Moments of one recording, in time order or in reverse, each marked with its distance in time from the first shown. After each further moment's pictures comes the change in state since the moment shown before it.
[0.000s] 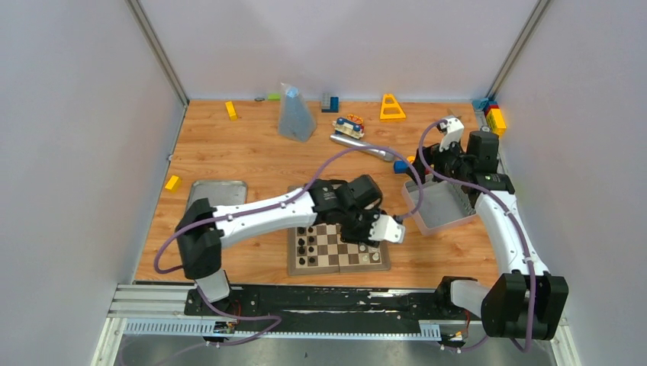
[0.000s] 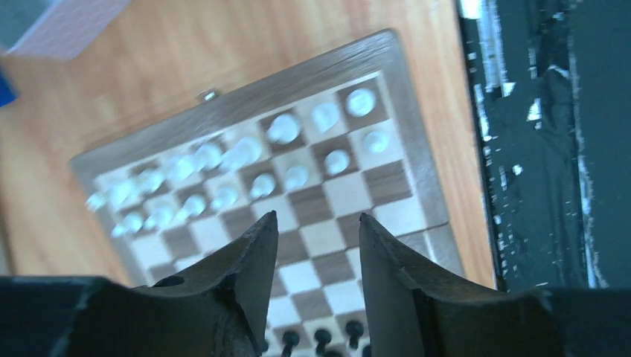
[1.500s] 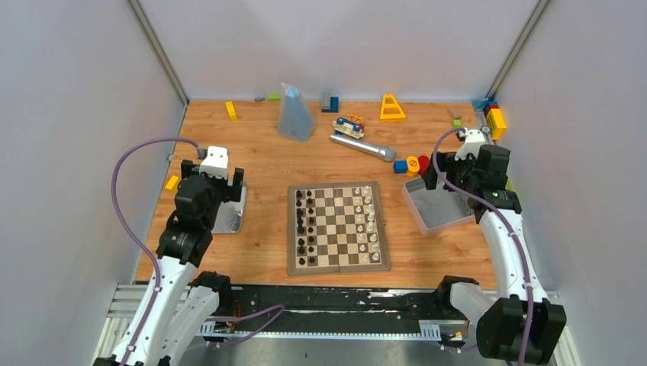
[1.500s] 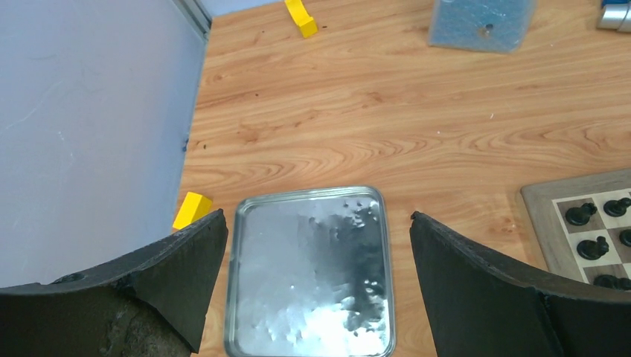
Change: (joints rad) left arm 0.958 -1.121 -0.789 0.465 -0.543 -0.496; right arm -0.070 -0.120 -0.083 -0.025 0.227 0.122
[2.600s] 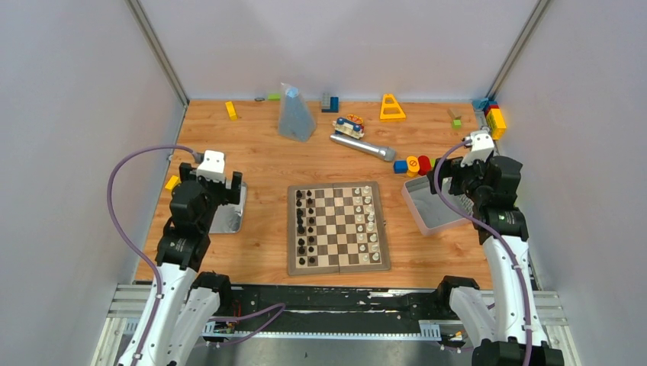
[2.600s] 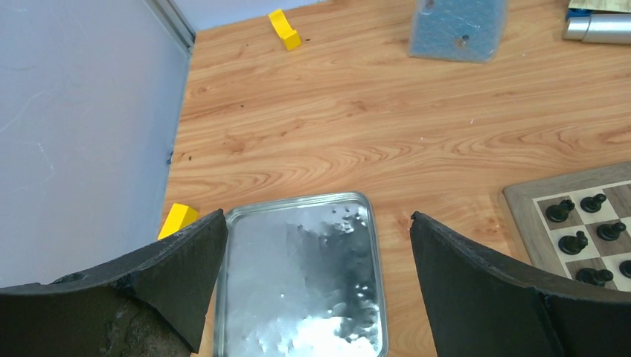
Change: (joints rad) left arm 0.068 -0.059 -0.053 0.036 0.124 0.000; right arm 0.000 -0.226 -0.048 0.021 -0.006 -0.074
